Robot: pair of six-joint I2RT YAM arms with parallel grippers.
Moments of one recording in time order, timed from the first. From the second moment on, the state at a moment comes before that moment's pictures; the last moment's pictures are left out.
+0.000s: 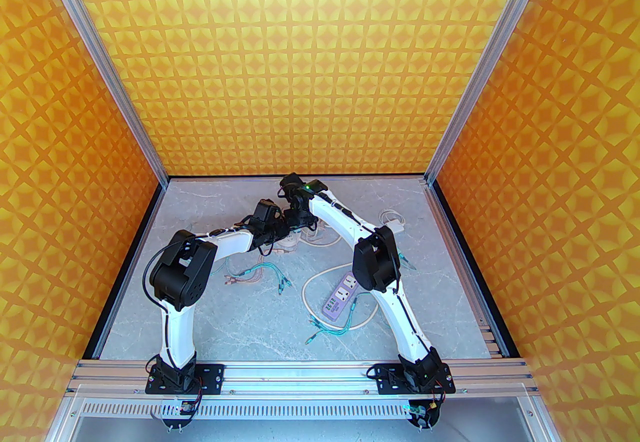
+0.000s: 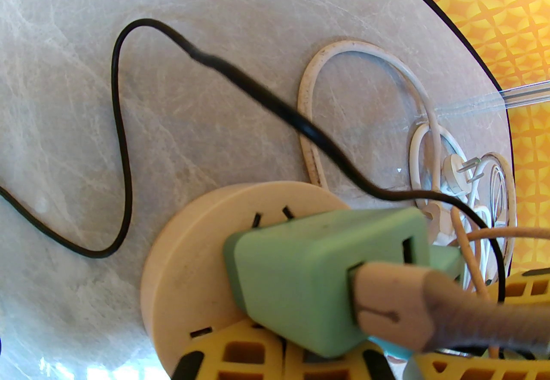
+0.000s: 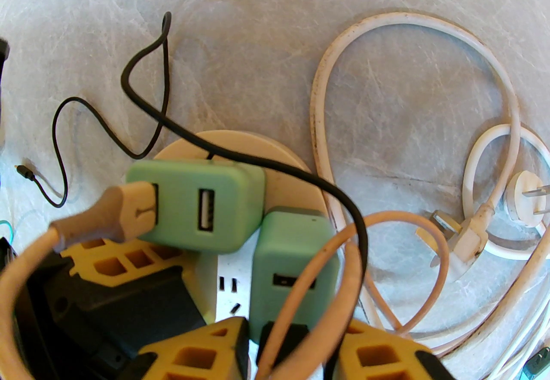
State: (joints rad) left arm -0.48 2.04 1.26 -0.02 0.12 -0.78; right arm 0.61 2.42 2.31 -1.13 0.03 0.26
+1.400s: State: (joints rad) left arm -0.48 2.04 1.27 -0.02 0.13 -0.77; right arm 0.60 1.84 1.63 -0.74 -0.06 0.30
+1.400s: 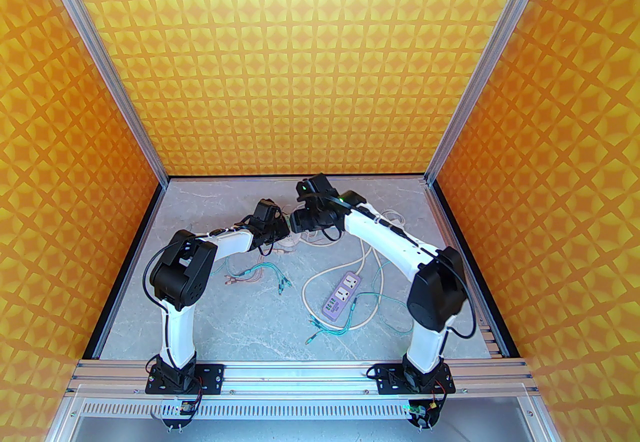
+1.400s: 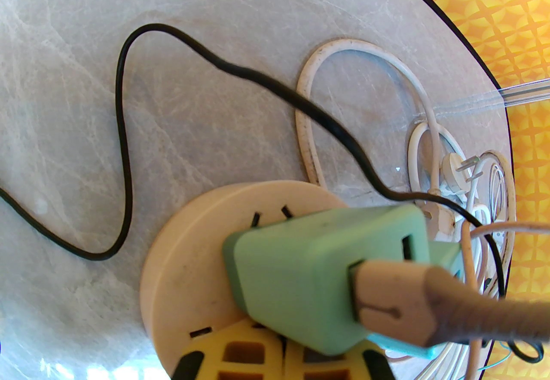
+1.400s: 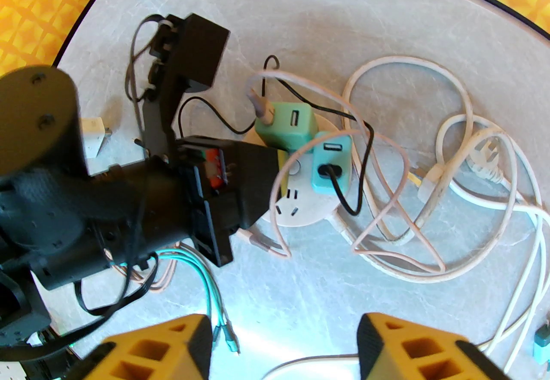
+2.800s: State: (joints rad) left arm -0.48 2.04 1.27 -0.02 0.13 -0.77; right arm 0.60 2.21 1.79 -0.57 0.06 0.32
